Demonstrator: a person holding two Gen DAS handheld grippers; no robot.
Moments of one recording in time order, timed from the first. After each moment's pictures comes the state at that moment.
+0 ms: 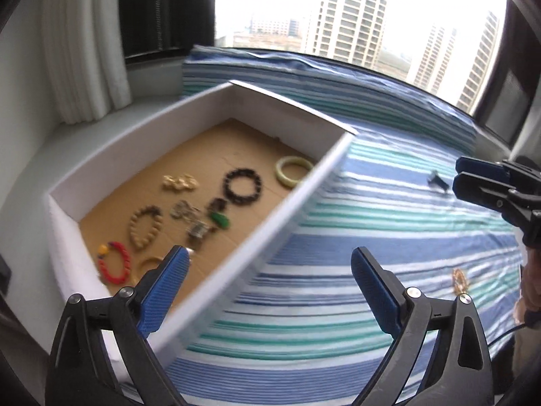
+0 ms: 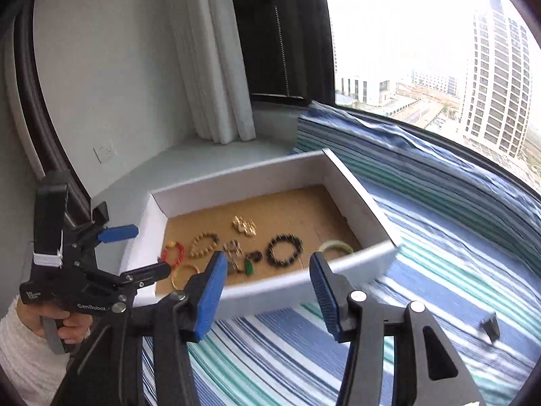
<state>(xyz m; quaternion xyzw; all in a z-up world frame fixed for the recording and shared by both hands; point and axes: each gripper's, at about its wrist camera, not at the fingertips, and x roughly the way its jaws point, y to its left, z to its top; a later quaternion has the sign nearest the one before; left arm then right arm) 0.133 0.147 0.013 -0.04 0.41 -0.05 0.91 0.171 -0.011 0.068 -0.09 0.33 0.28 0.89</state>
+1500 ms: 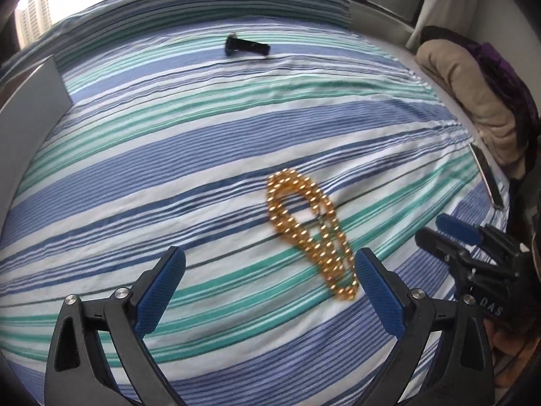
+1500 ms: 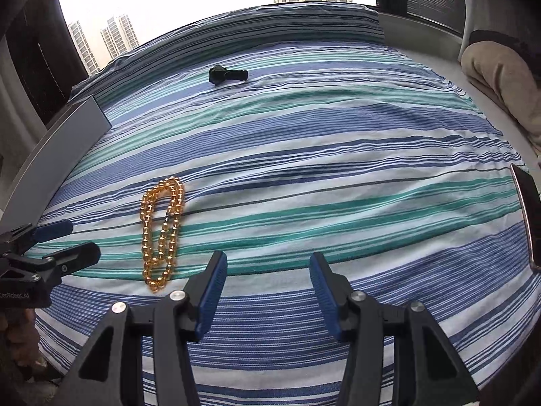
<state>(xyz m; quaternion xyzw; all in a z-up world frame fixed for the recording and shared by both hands) 0.111 -0.185 -0.101 0.06 0.48 -0.26 0.84 0.009 -0.347 -0.150 0.11 0.40 -0.07 0.91</state>
